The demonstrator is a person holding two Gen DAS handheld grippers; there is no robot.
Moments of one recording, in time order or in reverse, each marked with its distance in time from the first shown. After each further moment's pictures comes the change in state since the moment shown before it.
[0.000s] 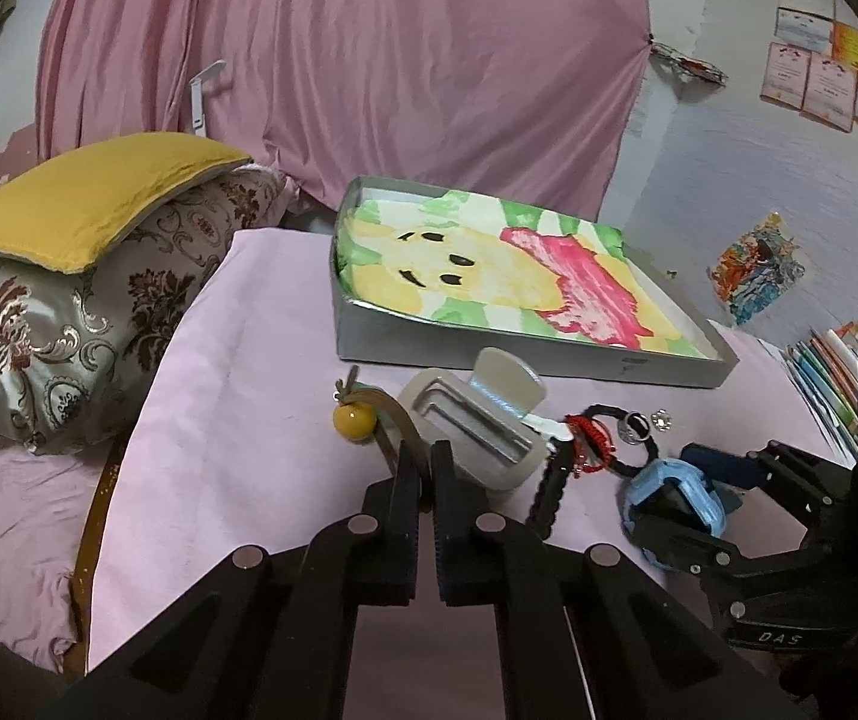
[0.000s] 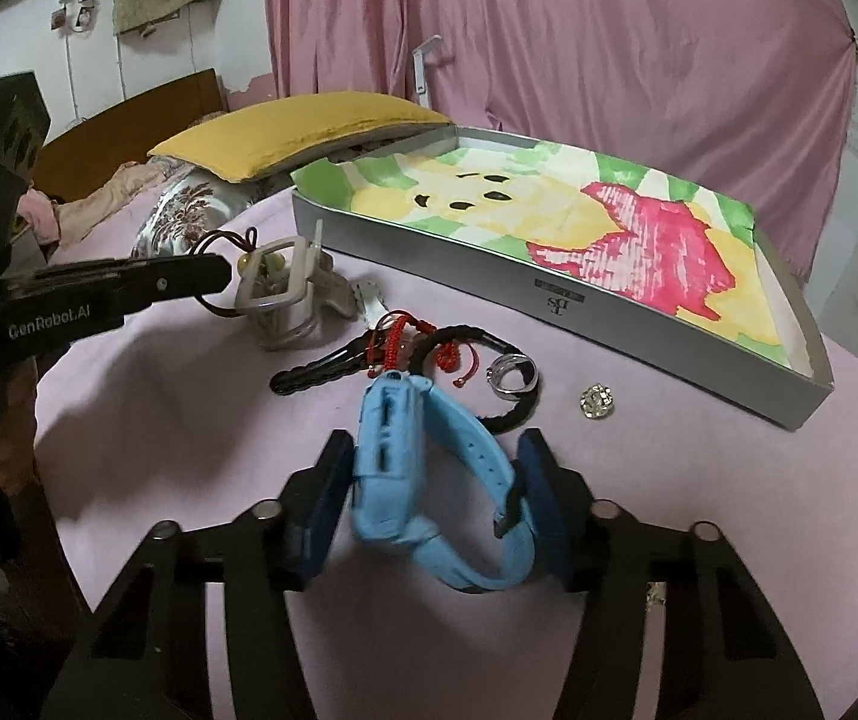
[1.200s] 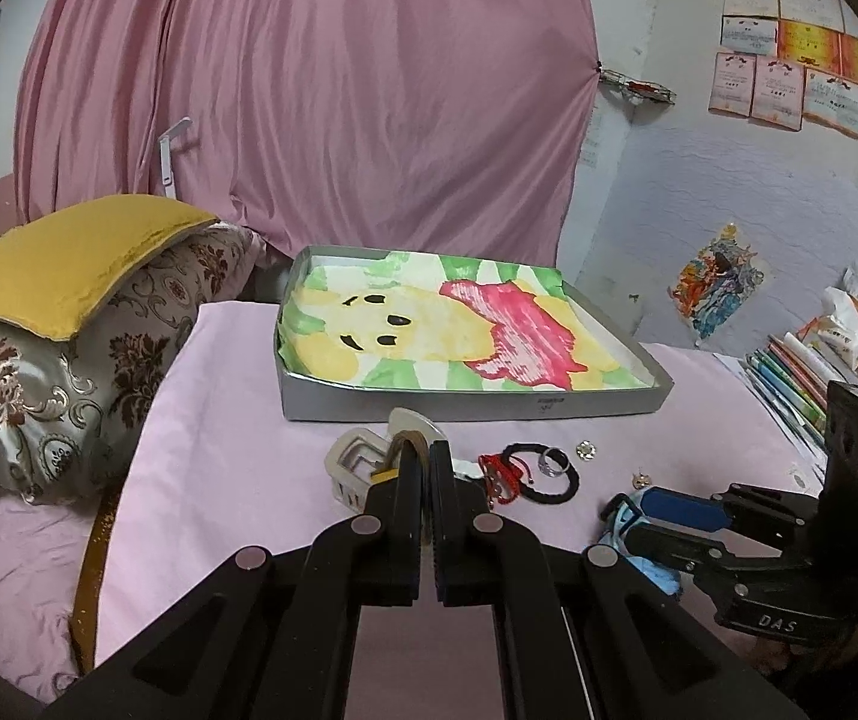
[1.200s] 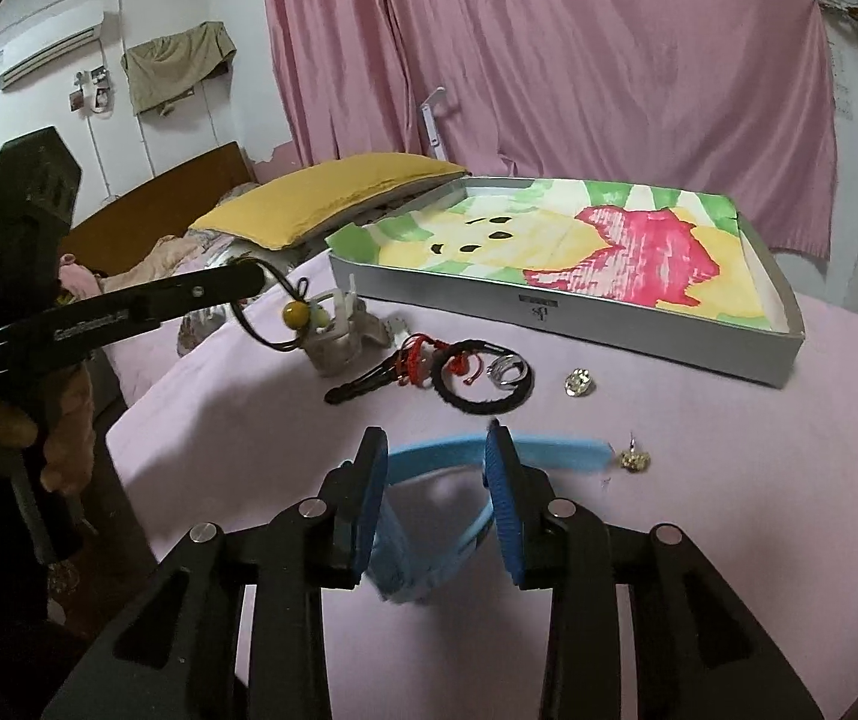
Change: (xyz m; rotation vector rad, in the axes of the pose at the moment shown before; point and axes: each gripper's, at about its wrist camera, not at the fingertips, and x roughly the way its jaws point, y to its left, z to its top) left arm -0.037 -0.029 0.007 0.063 -0.109 -0.056; right arm -0.042 -0.025 -0.028 0.117 -0.132 0.147
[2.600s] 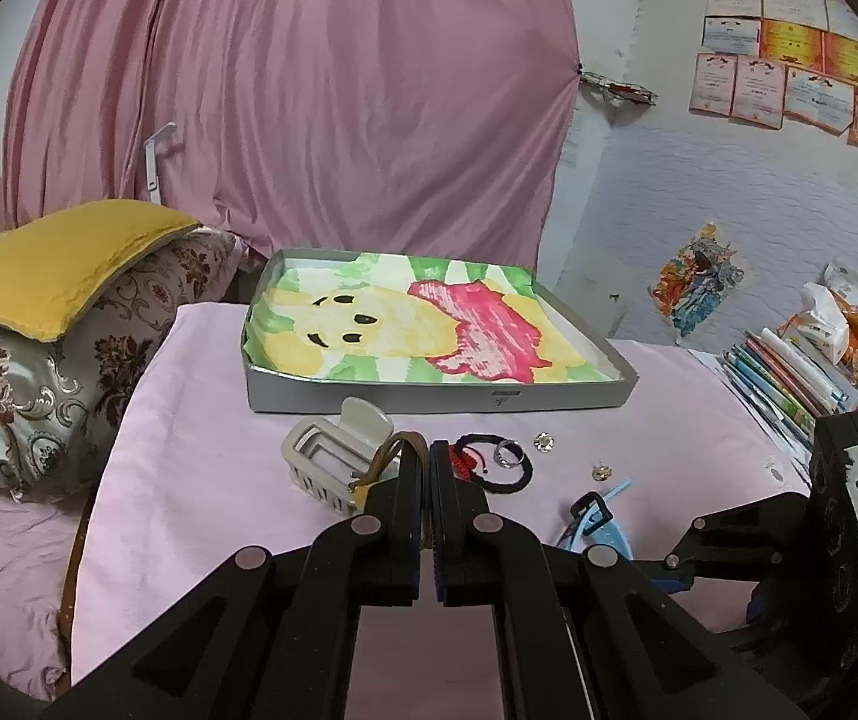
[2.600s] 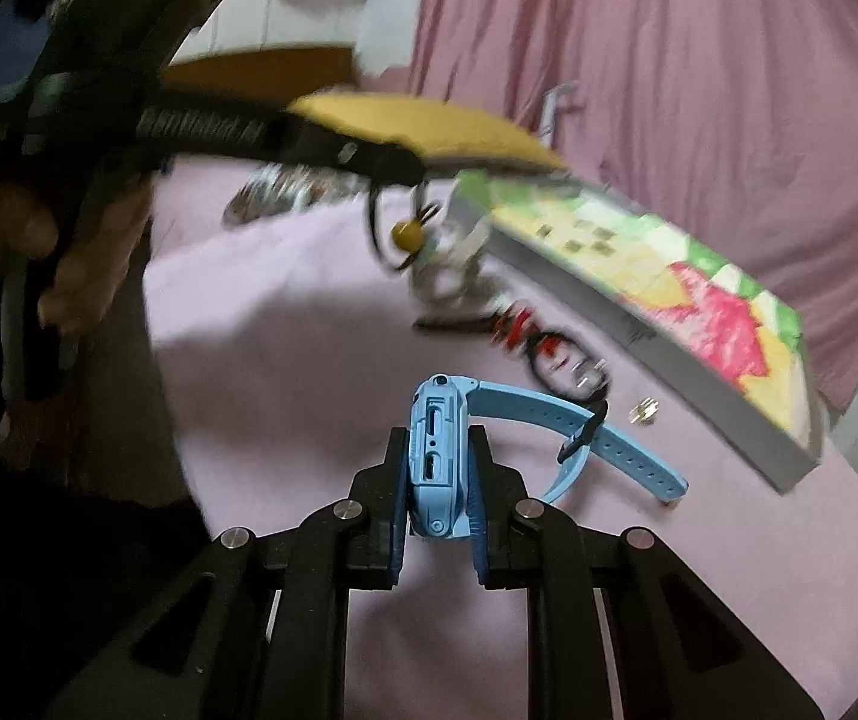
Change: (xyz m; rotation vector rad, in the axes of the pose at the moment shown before) left arm -0.015 -0.019 -0.004 0.014 -0.013 -0.038; right arm -0.014 0.051 -0.009 -0.412 0.067 -0.008
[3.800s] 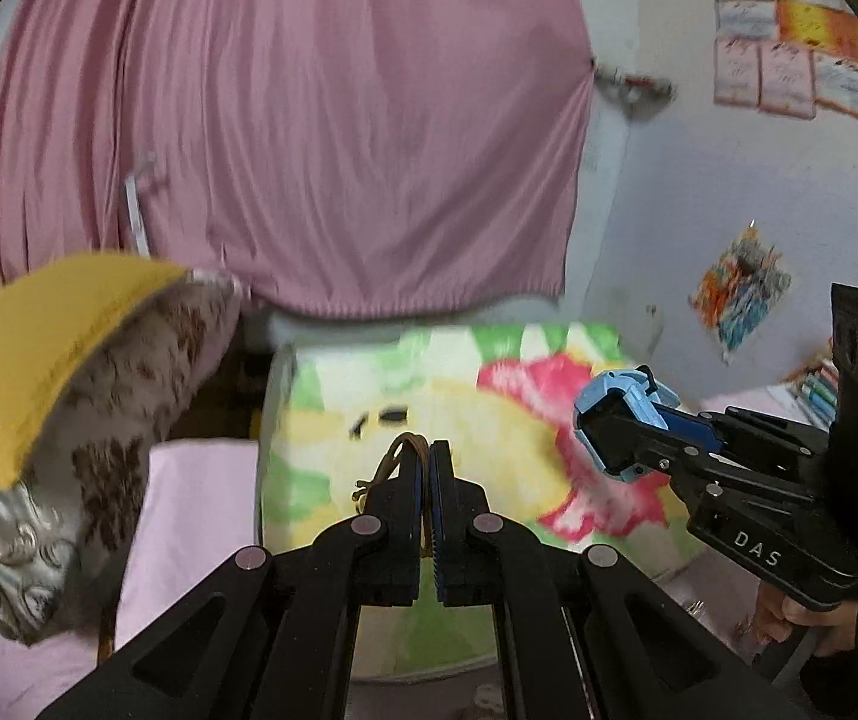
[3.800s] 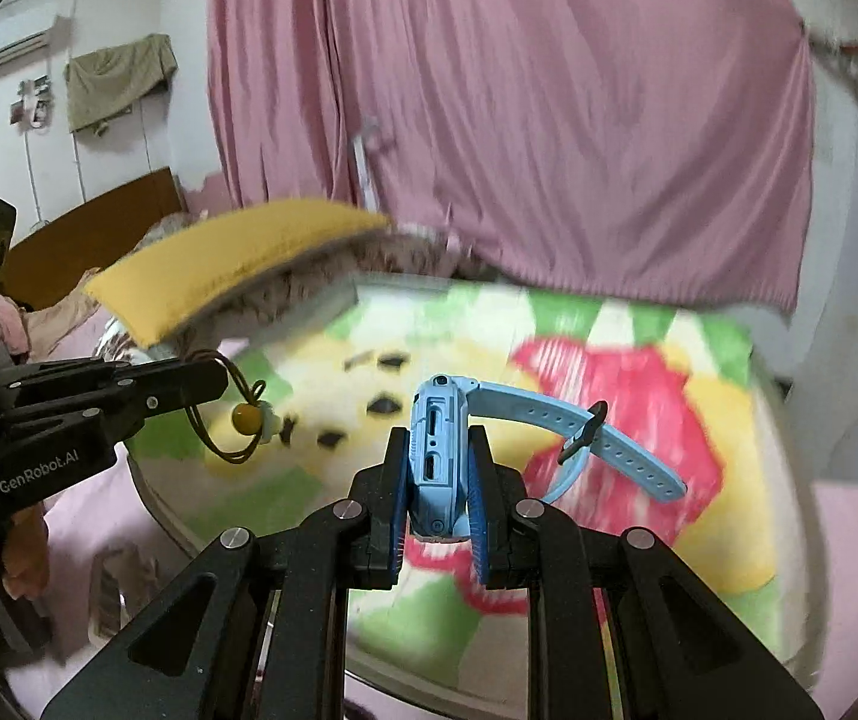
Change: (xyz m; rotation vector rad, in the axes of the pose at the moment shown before) left arm 0.126 0.052 0.095 0.070 0.011 0.040; right arm 0.147 -0.146 0.103 0.429 -0.075 -0.162
